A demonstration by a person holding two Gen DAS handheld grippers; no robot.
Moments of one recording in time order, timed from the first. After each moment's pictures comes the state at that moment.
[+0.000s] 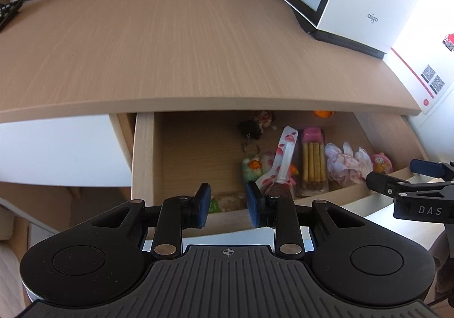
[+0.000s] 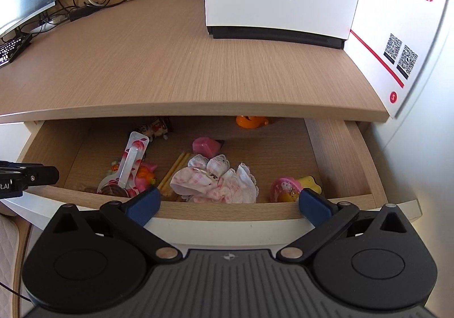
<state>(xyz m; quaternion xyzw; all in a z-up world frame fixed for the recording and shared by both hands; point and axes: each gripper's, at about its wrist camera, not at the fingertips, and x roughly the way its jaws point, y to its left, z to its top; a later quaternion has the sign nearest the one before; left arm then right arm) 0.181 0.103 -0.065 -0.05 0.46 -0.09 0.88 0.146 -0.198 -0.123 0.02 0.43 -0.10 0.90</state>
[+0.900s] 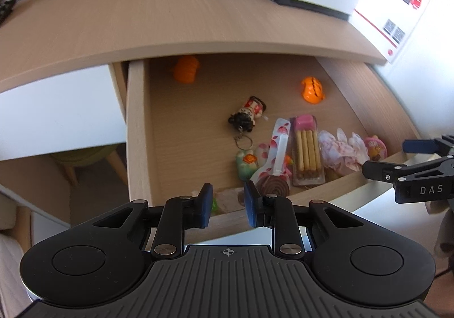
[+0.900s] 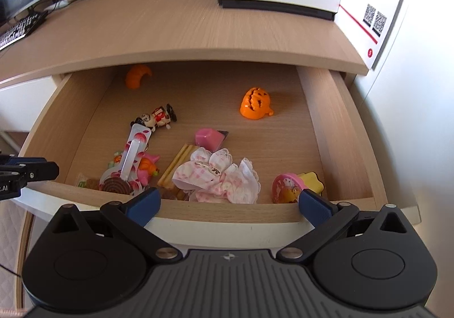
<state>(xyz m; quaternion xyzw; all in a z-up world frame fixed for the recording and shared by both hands) 0.115 0.097 -0.062 -0.03 0.49 -0.14 0.86 0.084 -0.190 -0.116 0.02 0.48 -0.07 0.88</state>
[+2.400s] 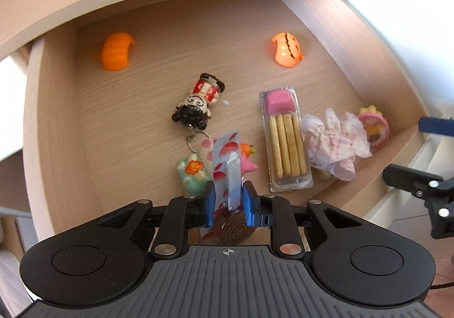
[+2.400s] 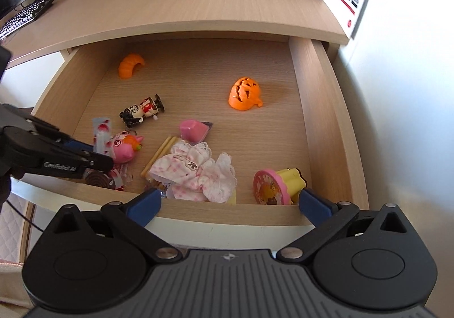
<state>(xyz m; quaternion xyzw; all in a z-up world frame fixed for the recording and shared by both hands) 0.138 0.044 -0.094 0.03 0.57 -0.20 0.80 0.049 -0.209 -0.112 0.03 0.50 -0.08 0.86</state>
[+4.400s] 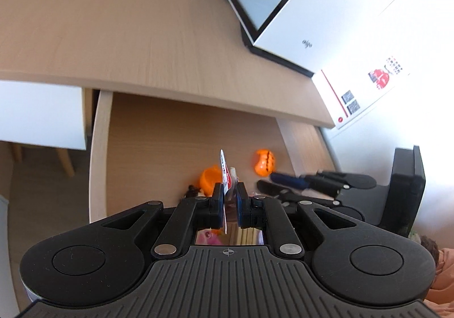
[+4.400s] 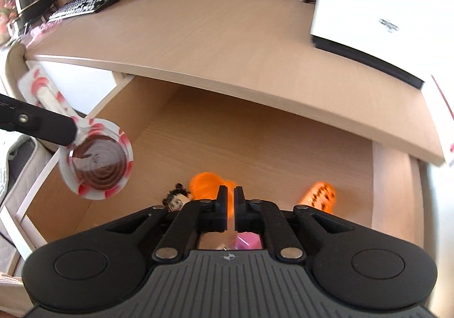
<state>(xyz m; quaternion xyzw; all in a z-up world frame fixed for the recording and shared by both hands) 0.159 0.124 -0.010 -0.19 0.47 -0.19 0.84 0.146 -0.167 -0.105 -0.04 0.45 0.05 0.89</state>
